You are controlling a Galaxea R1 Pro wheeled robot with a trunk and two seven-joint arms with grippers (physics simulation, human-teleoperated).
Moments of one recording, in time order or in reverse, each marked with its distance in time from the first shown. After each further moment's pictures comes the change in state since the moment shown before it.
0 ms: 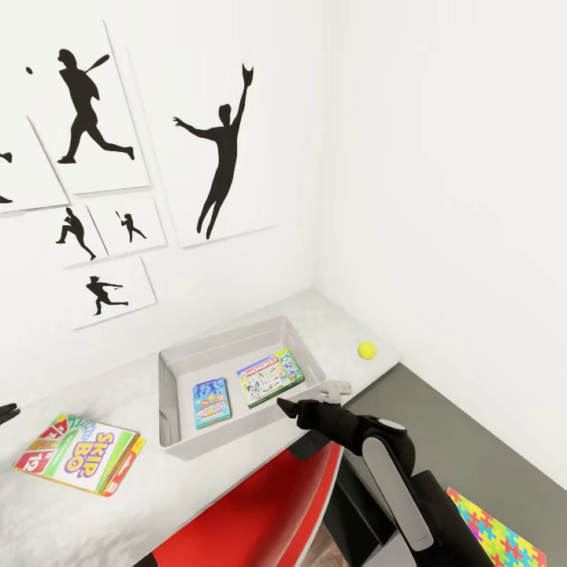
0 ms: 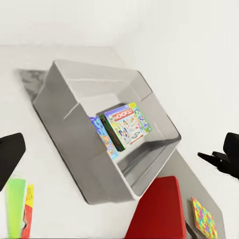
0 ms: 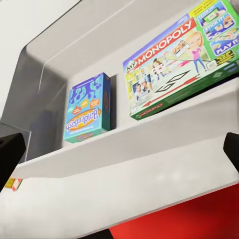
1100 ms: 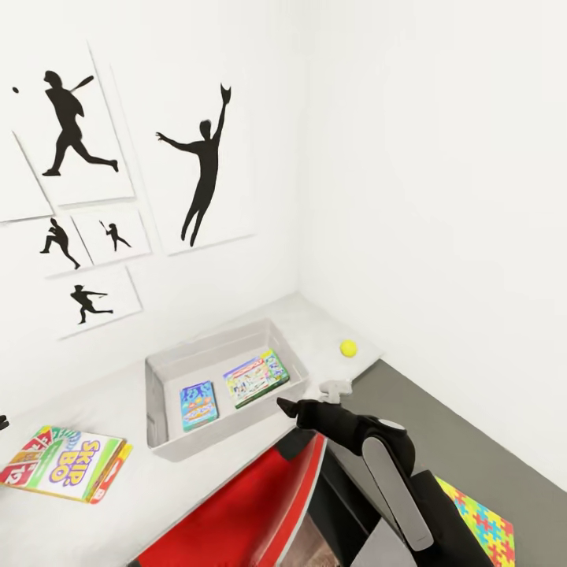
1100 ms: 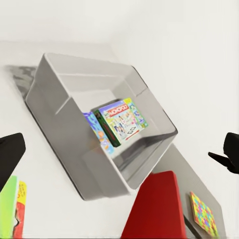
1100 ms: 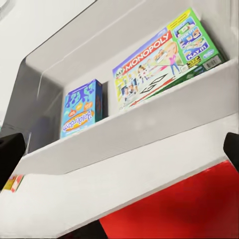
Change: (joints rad) left arm 0.020 0.022 0.018 0.094 0.007 -0.072 0.000; right arm 0.000 0.001 0.000 0.000 -0.001 -0.001 0.000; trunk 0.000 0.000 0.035
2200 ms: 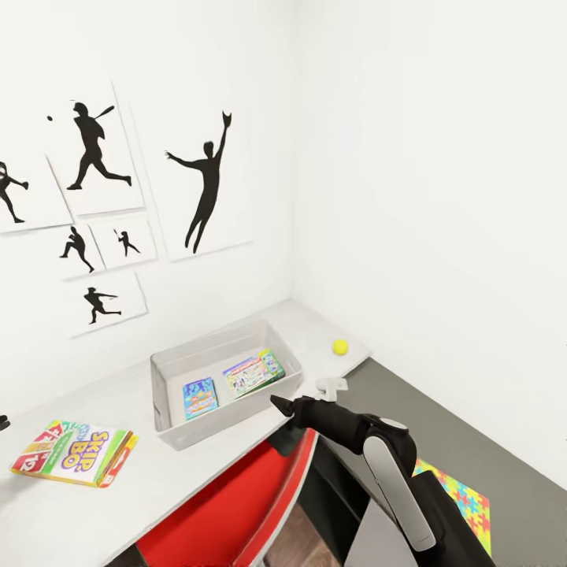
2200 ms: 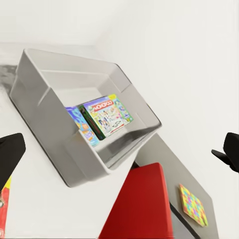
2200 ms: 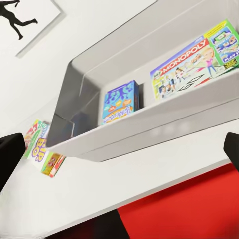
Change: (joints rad) left arm 0.000 -0.003 0.000 -0.003 0.001 0.001 0.000; right arm 0.001 0.000 -0.002 -0.020 -0.008 -0.002 0.092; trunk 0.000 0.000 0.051
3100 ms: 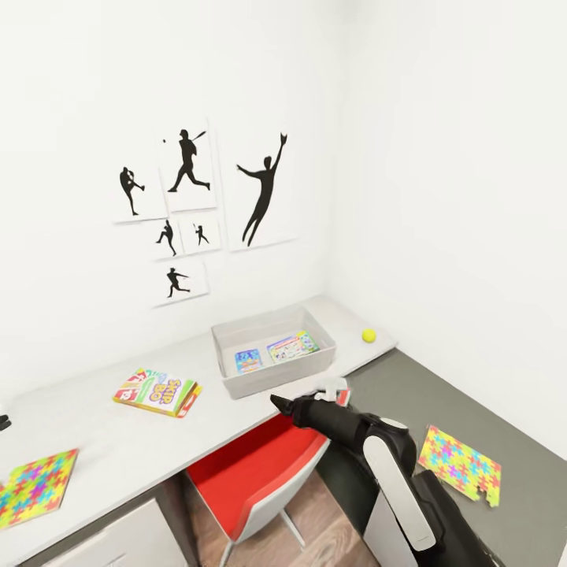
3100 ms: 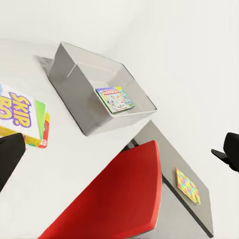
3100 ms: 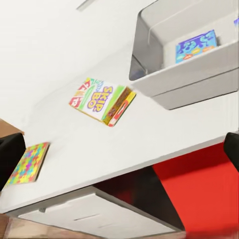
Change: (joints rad) left arm 0.000 -0.003 -0.001 -0.005 0.000 0.002 0.000; right arm -0.001 0.000 0.000 0.001 0.000 -0.001 0.001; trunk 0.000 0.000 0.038
